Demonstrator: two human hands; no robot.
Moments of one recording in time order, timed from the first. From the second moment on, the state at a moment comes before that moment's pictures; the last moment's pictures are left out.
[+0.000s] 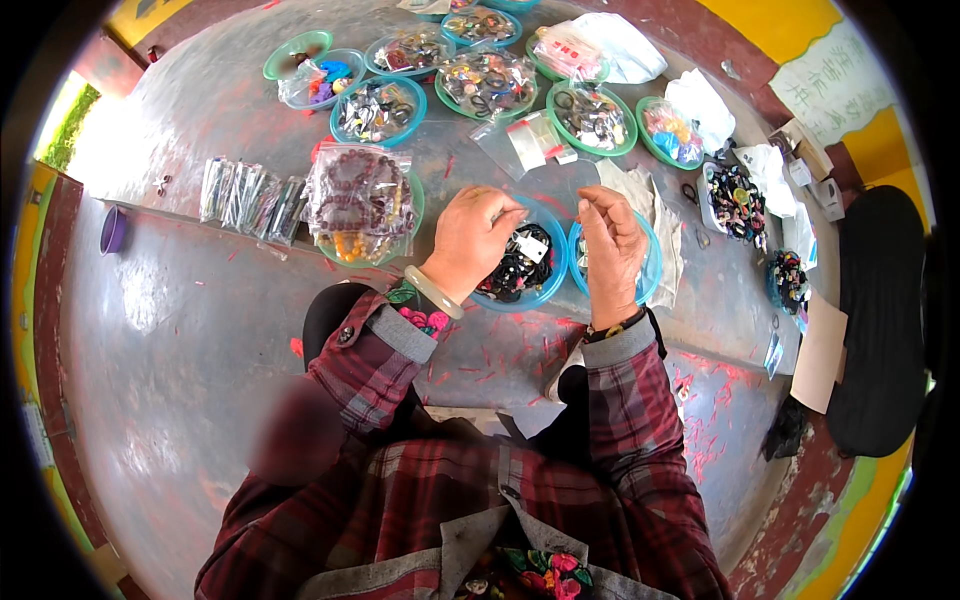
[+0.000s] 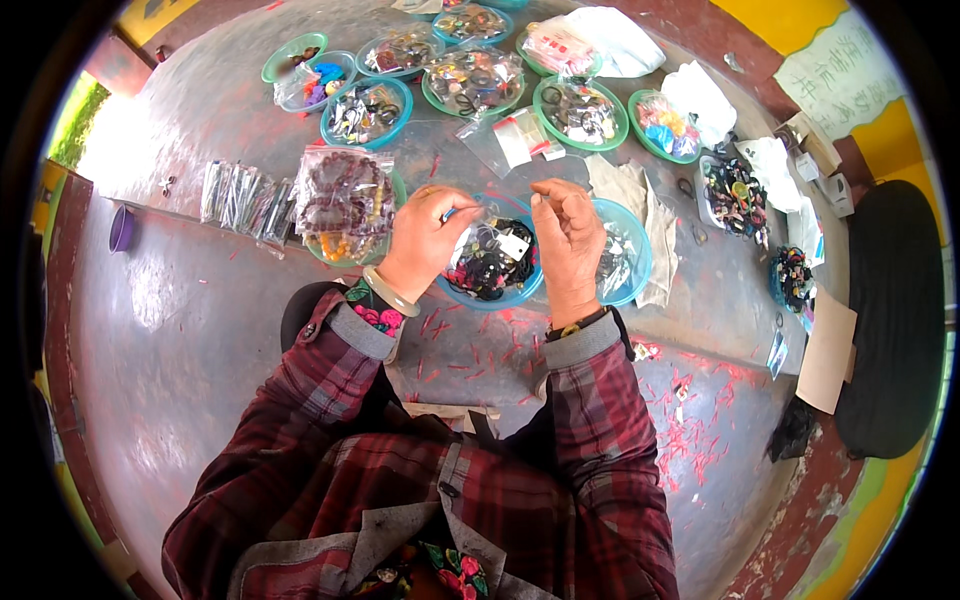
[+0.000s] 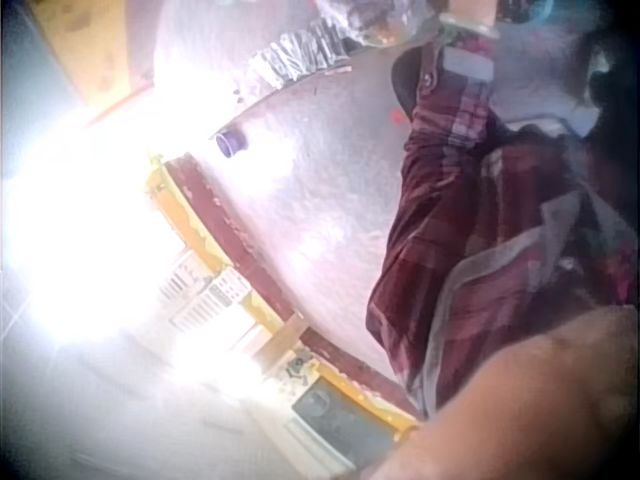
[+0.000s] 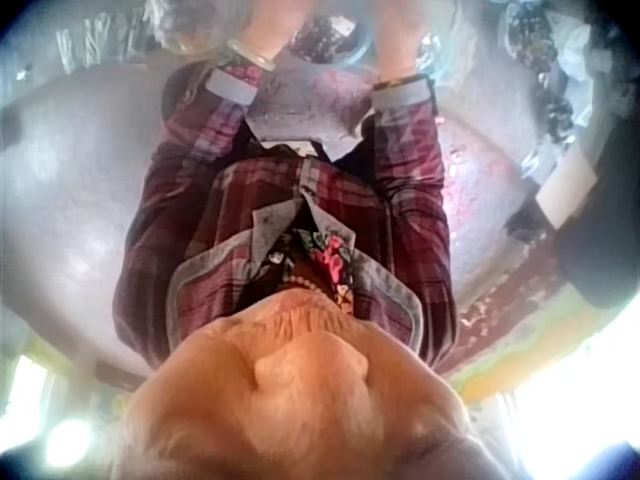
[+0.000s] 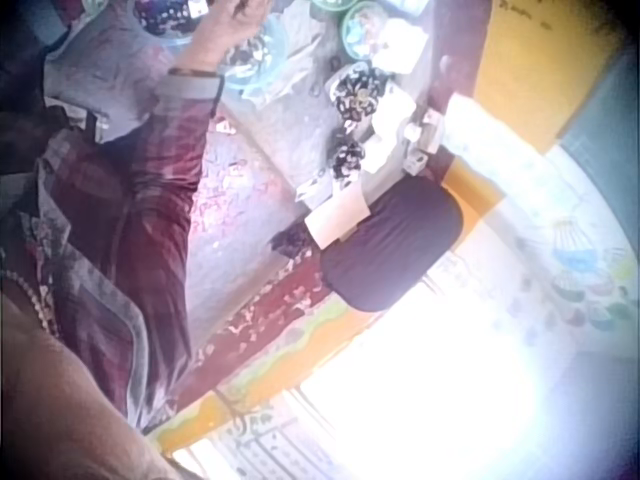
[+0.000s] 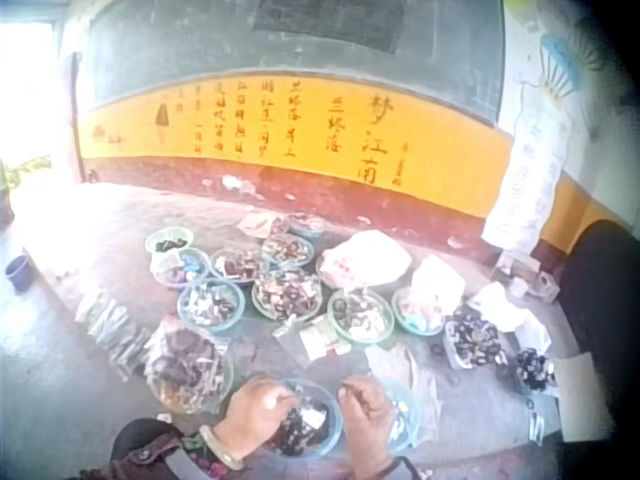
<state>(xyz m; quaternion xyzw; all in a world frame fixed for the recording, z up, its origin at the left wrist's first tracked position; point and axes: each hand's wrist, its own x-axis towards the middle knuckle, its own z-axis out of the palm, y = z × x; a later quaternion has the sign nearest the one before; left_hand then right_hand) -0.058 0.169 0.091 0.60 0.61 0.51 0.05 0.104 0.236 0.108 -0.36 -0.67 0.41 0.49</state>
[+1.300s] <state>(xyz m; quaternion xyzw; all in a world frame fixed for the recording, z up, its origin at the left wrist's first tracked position) -0.042 0.164 0.097 0.30 0.46 0.62 0.55 0.085 0.229 0.102 -0.37 -0.83 0.05 0.42</state>
